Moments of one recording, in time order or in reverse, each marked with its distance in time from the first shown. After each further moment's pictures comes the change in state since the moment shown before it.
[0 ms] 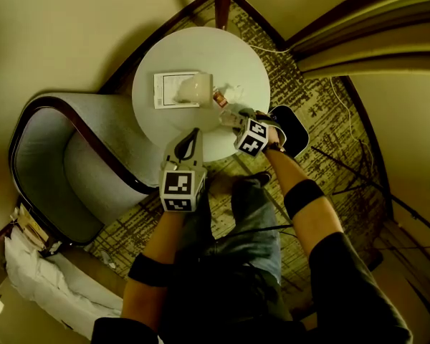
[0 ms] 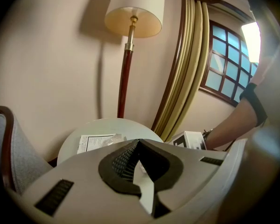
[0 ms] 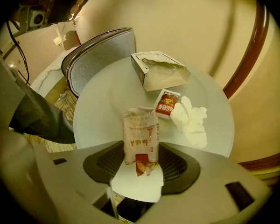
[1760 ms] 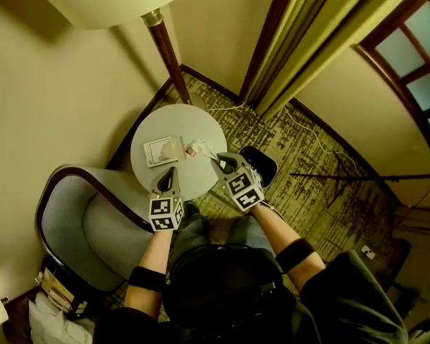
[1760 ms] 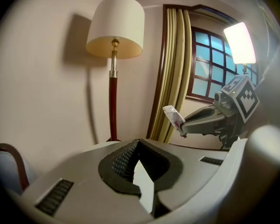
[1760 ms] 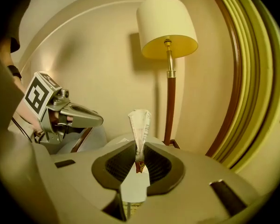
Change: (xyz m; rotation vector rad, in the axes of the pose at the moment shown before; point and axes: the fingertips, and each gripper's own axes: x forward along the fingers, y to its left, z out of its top) left arm -0.079 -0.050 0.096 0.149 -0.099 -0.041; right arm -0.354 0.007 0.072 0.502 -0.698 -0.388
